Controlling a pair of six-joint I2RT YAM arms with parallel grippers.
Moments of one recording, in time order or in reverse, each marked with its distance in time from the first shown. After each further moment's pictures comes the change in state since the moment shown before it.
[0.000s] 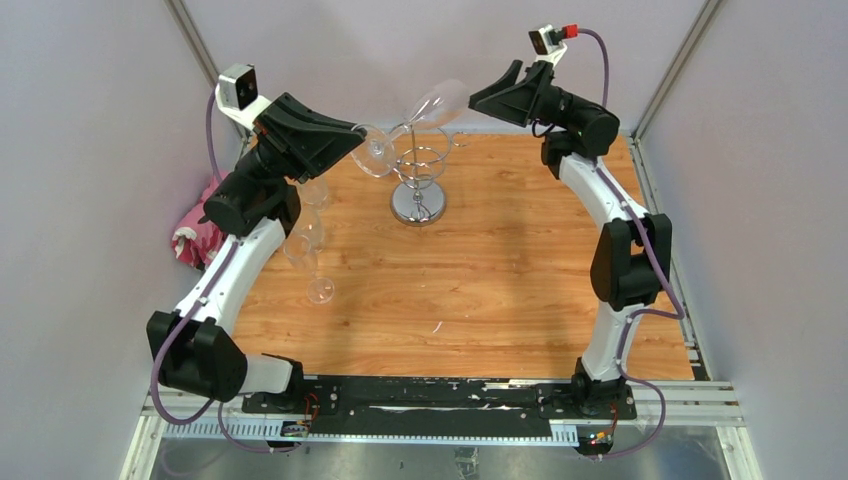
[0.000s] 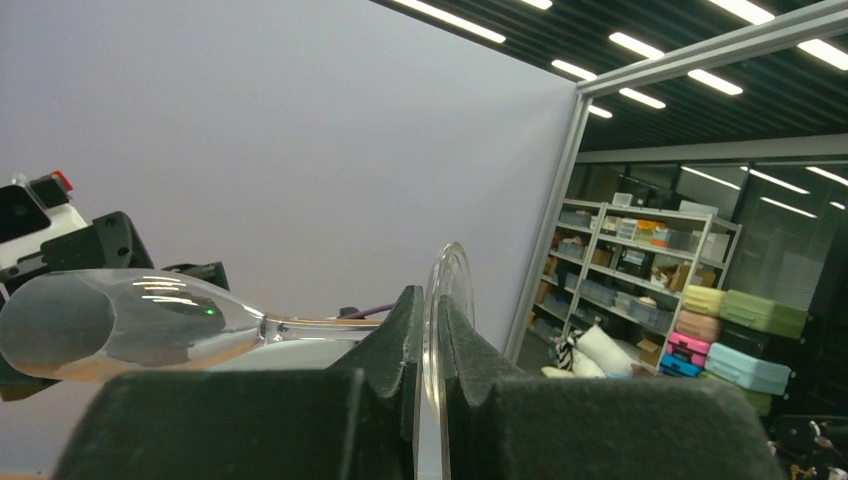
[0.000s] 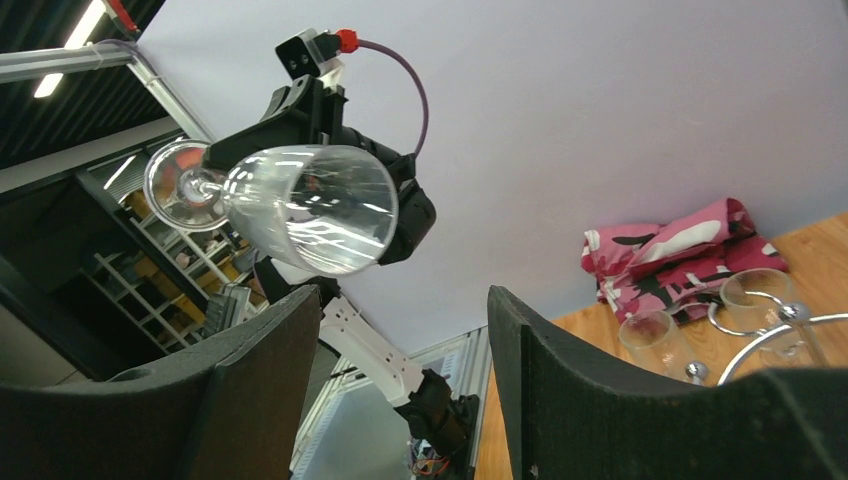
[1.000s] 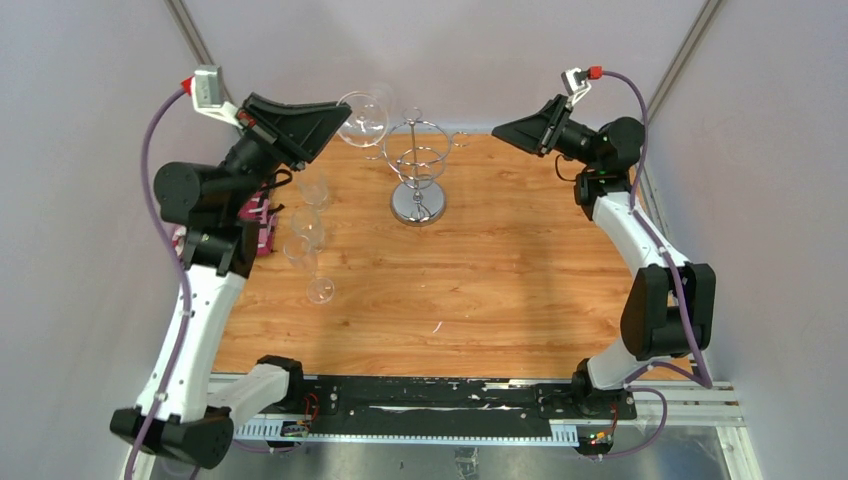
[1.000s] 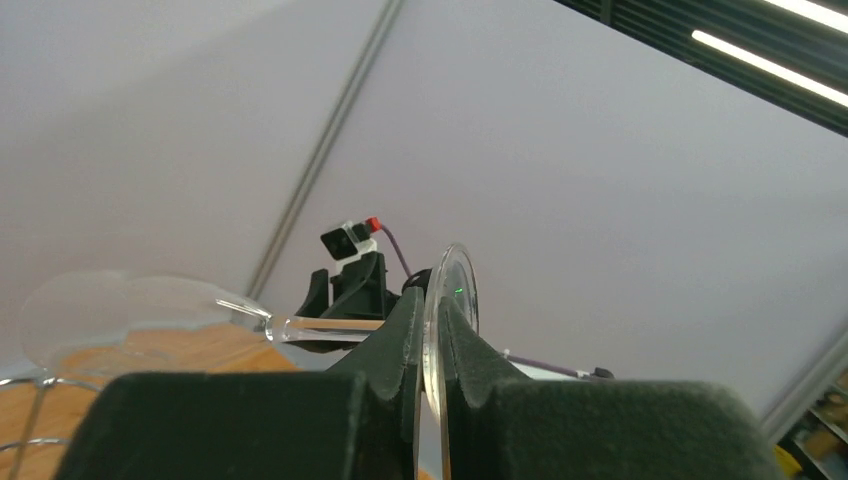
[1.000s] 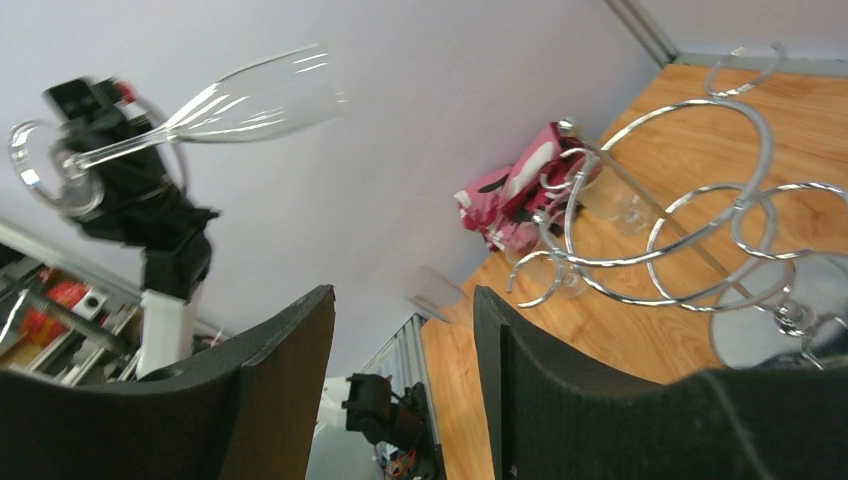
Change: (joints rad) left arm 0.037 -0.341 0.063 -1.162 -0.222 0.683; right arm -0.095 -0.346 -0.438 -0.654 0.056 -0.552
